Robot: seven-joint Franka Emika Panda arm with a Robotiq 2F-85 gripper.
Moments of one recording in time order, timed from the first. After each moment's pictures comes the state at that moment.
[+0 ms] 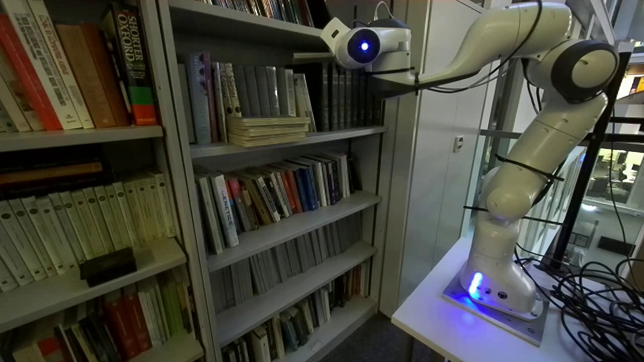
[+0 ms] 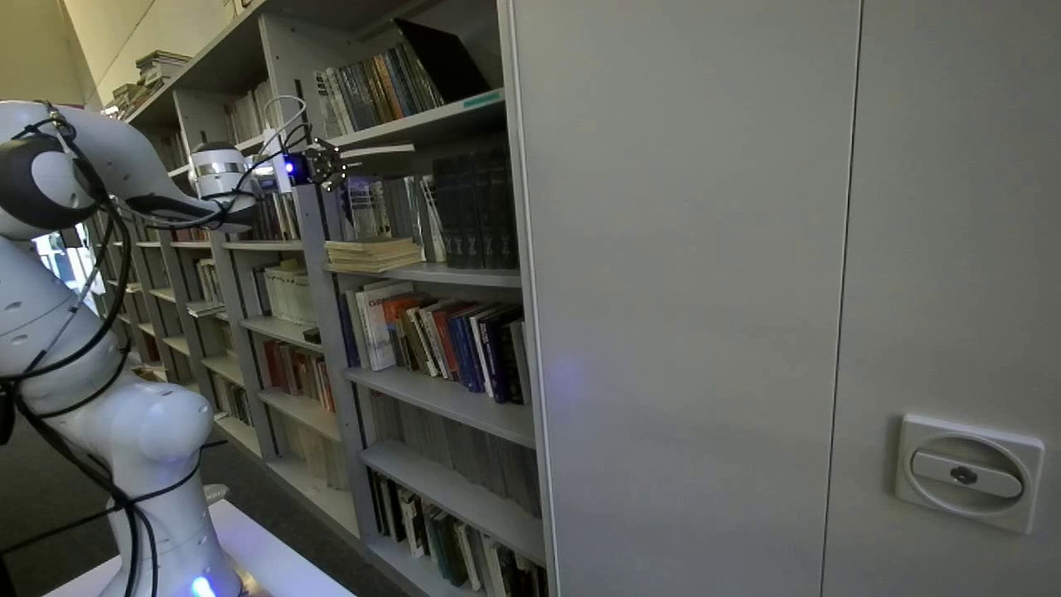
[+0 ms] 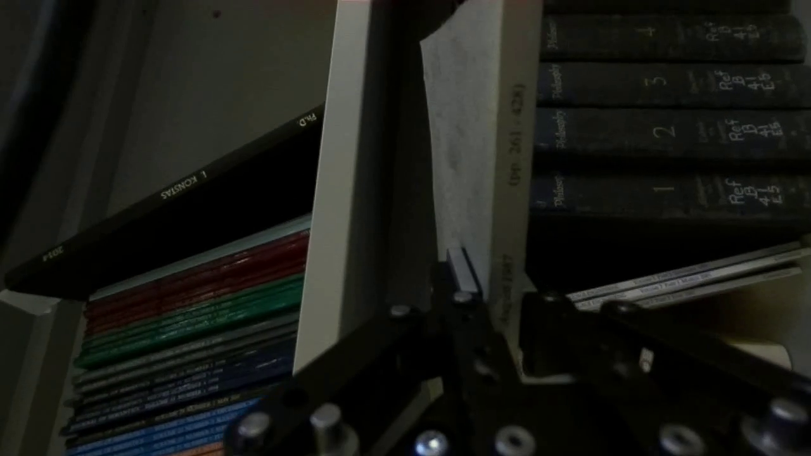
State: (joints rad) arm 0.25 -0.41 0.31 -2.02 -1.56 1.95 0.08
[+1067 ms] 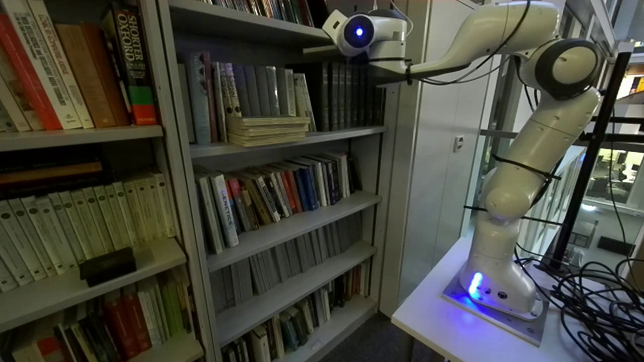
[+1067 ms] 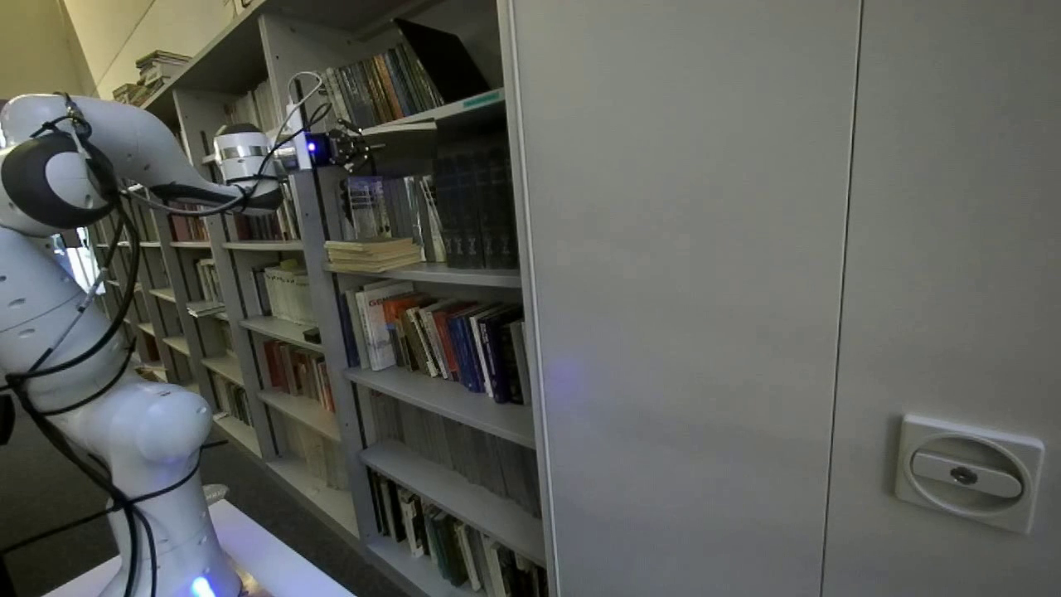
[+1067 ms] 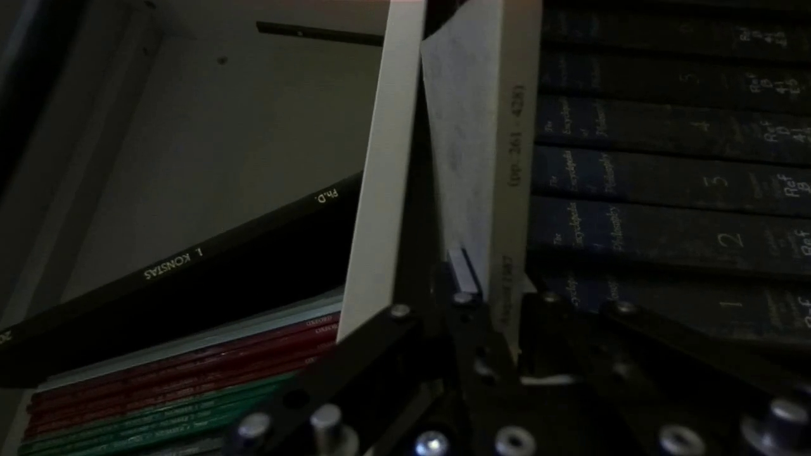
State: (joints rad) arm 0.23 -0.35 0.21 -1.91 -1.56 1.97 -0.08
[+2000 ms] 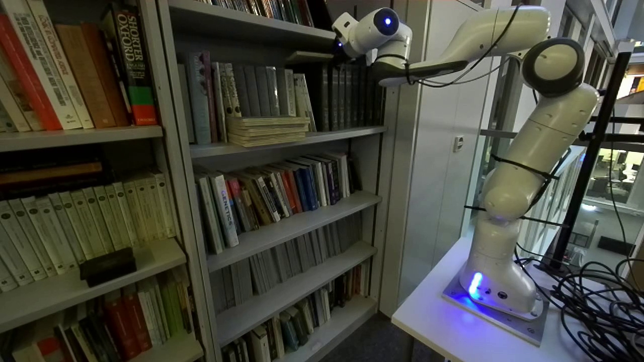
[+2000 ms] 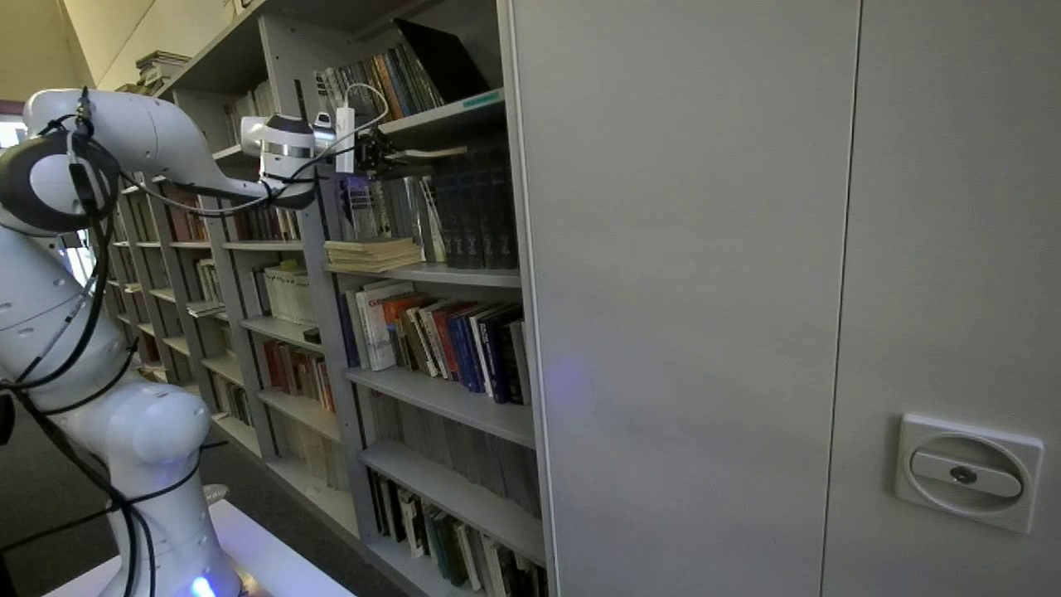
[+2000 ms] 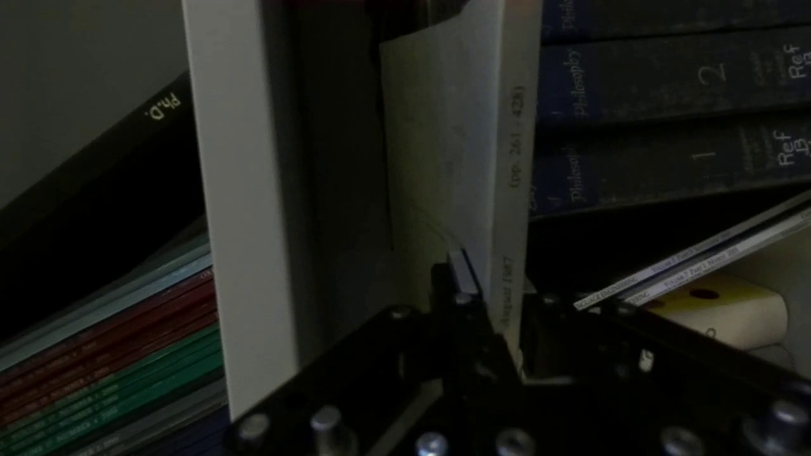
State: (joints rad) arm 0.19 -0.34 0.00 -1.91 -1.27 2.58 -0.21
